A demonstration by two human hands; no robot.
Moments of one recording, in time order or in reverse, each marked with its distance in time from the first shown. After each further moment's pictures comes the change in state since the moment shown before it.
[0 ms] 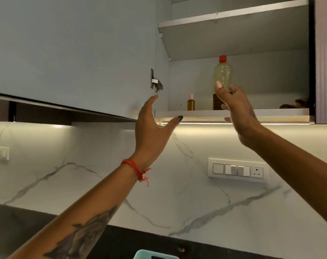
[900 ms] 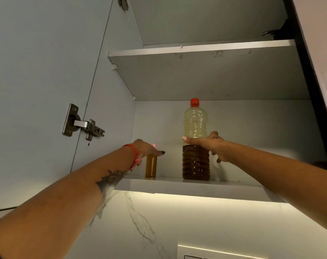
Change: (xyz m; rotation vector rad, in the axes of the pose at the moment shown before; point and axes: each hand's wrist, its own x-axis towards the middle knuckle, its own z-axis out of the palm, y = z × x) left_hand 0.239 -0.094 0.197 0.279 -0.484 -0.556; right_hand 0.280 0.118 -0.053 -0.406 -0.103 0.325
